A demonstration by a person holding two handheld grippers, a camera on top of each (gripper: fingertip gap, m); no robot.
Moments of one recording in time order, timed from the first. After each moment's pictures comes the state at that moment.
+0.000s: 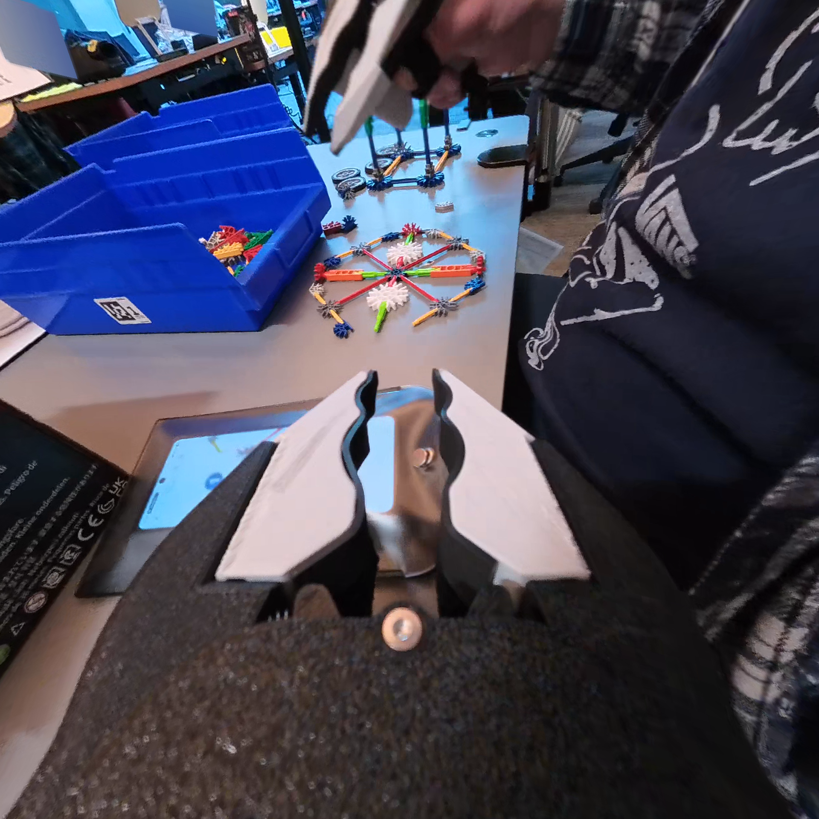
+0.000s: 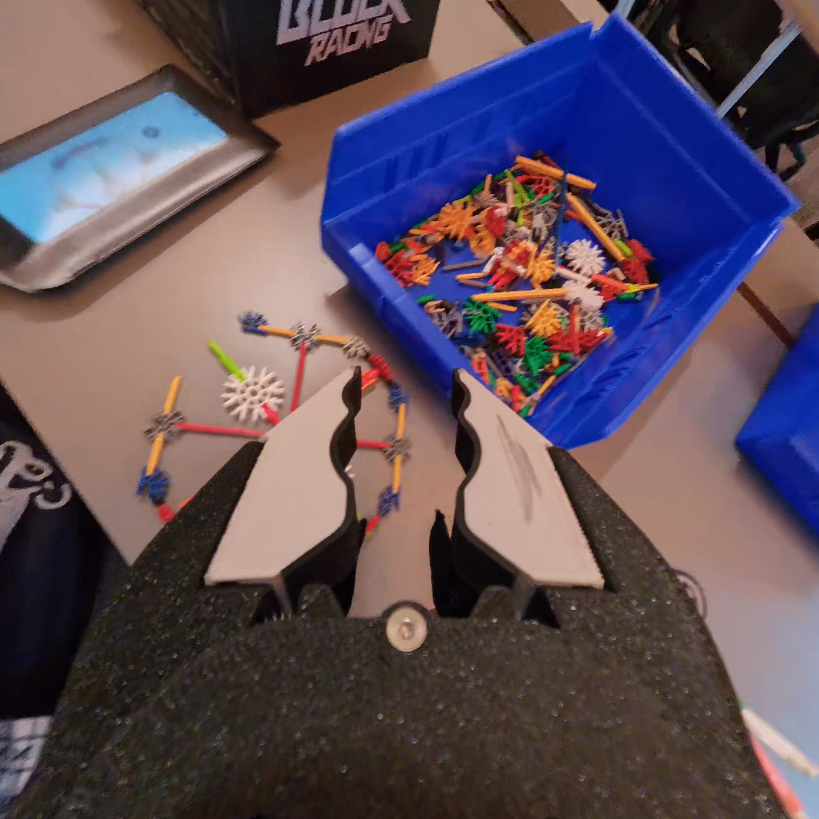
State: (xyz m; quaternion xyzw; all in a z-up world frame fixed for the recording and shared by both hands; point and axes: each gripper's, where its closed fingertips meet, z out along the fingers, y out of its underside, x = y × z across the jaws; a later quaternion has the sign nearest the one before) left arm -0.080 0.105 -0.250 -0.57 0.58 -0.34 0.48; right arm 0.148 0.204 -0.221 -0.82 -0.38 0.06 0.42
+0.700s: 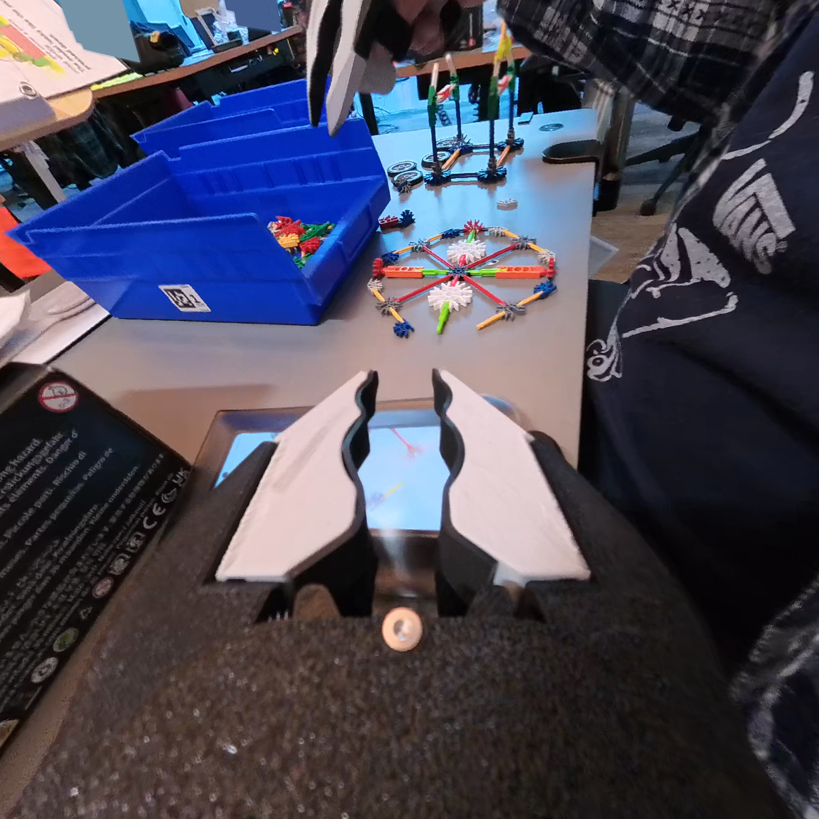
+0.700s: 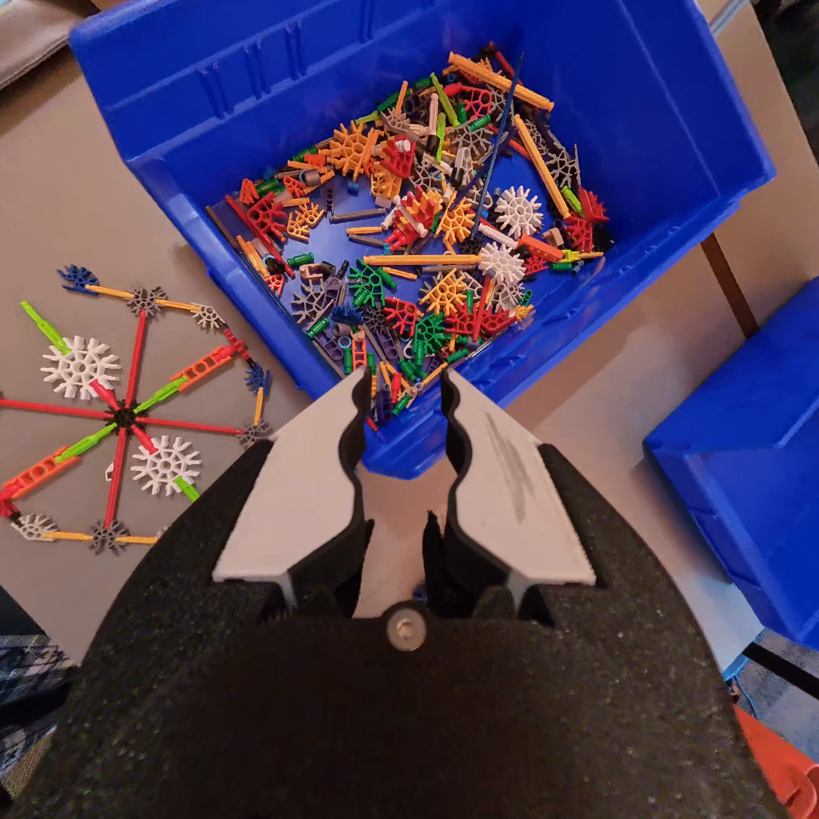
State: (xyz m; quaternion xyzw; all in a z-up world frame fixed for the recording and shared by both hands) left arm -0.075 0.146 -0.249 -0.59 0.55 -0.31 0.50; right arm 0.202 0.286 -0.222 -0.86 -0.42 0.02 0.30
